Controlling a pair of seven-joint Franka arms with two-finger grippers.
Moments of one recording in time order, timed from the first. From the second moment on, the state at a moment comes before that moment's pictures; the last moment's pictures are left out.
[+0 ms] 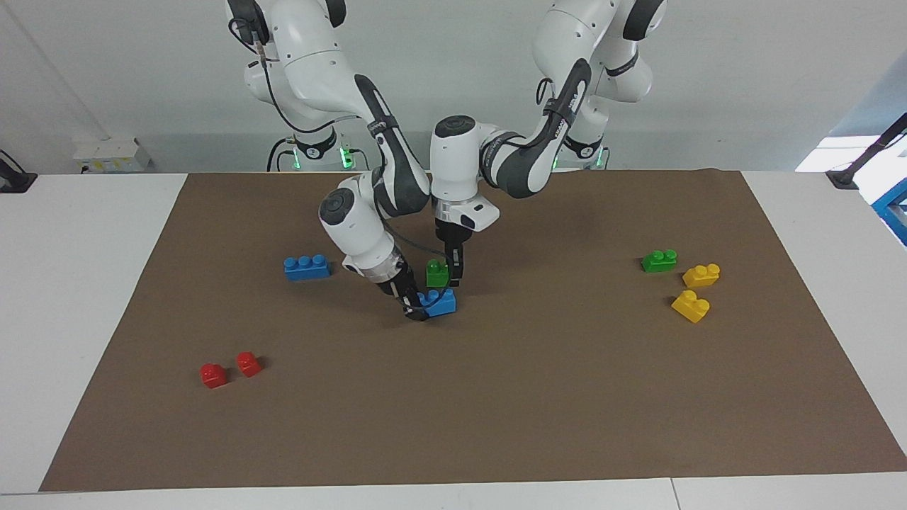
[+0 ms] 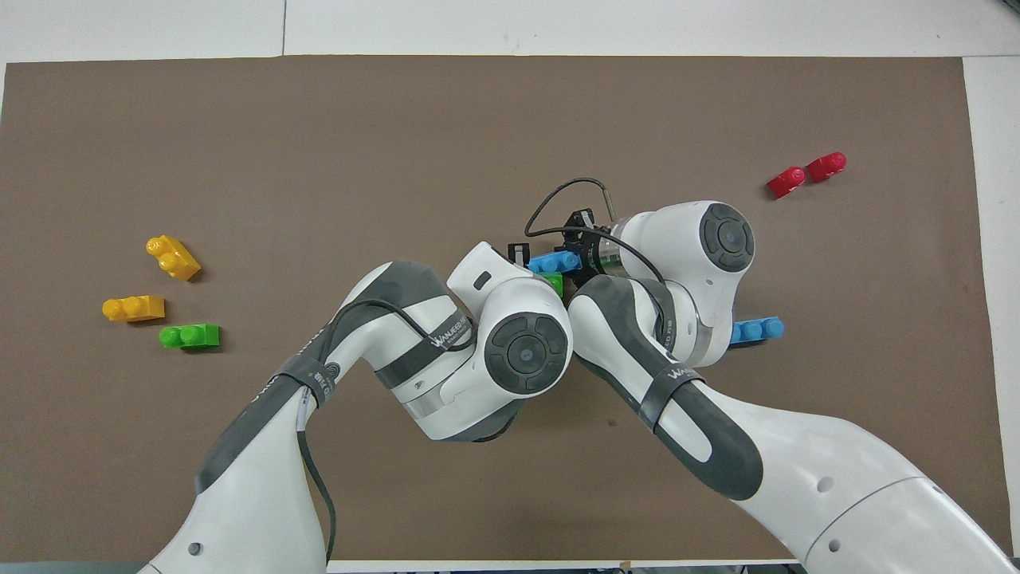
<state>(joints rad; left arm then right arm) -0.54 0.35 -0.26 -1.86 0.40 2.40 -2.59 0.42 0.41 0.01 -1.96 0.56 2.57 1.28</state>
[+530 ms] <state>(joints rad) -0.53 0.35 -0.25 -1.85 0.42 2.42 -2.59 0.43 0.42 0.01 -1.97 0.58 2.57 1.28</state>
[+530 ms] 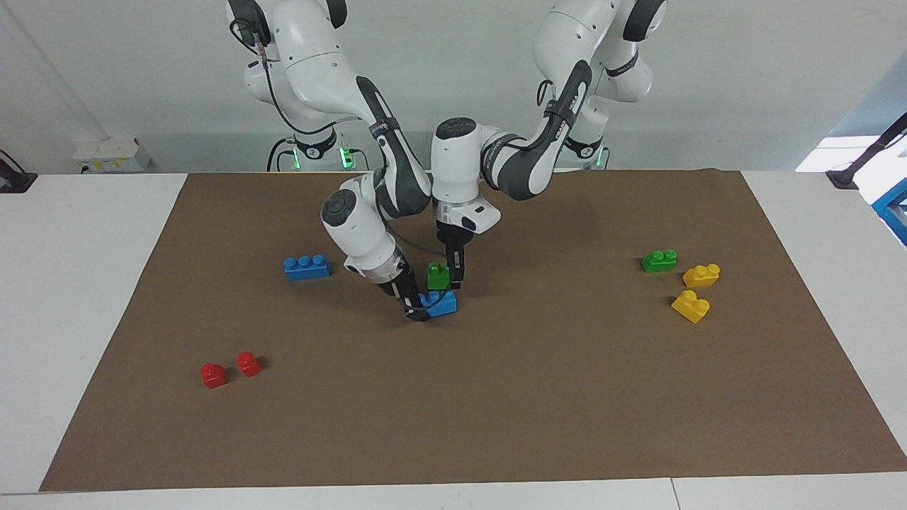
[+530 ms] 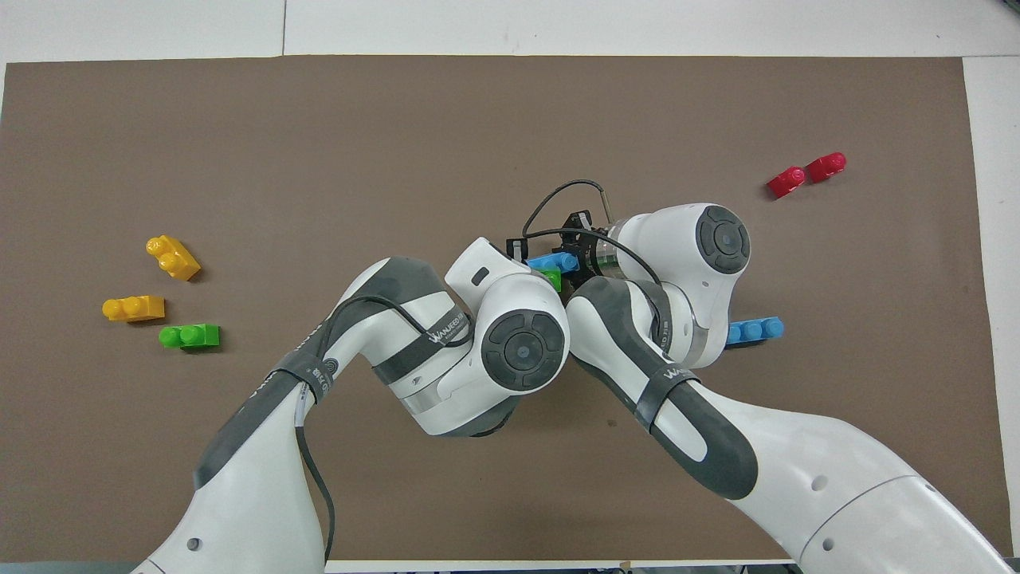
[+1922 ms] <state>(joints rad) -0.53 0.38 -0.25 -1.83 0.44 2.39 -2.59 0.44 0.41 0.01 -1.98 0.58 2.62 1.28</state>
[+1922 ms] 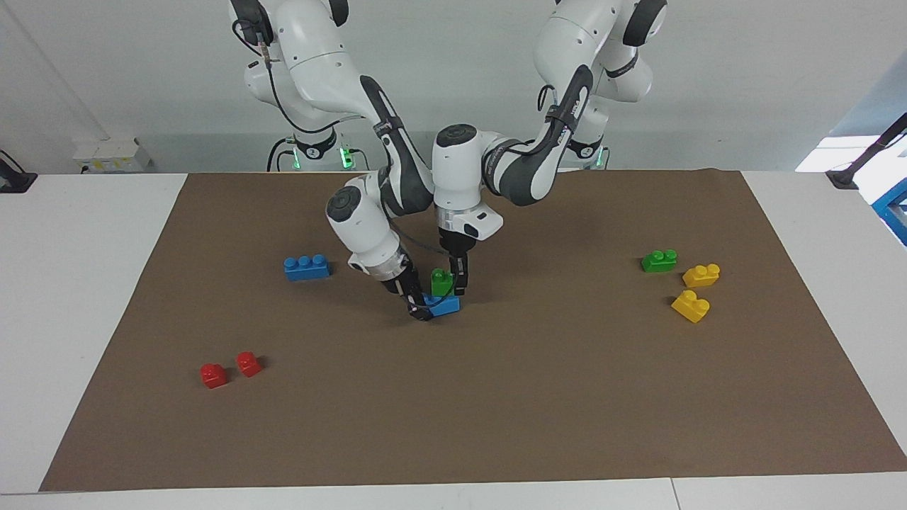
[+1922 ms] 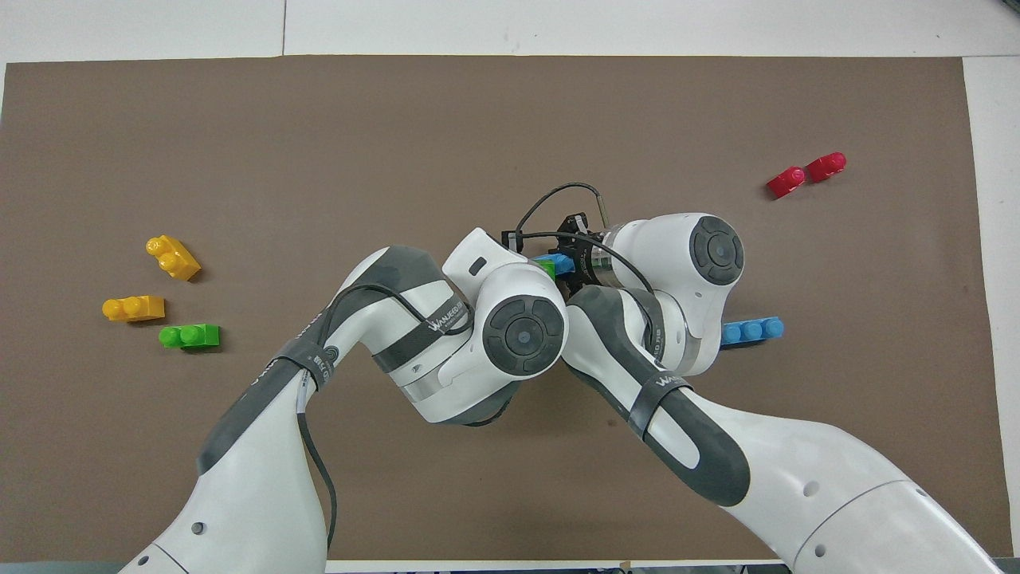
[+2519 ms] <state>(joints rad) -0.53 0.38 -0.25 -1.83 0.44 2.39 -2.59 0.44 0.41 0.01 -1.99 0.58 2.62 1.28</state>
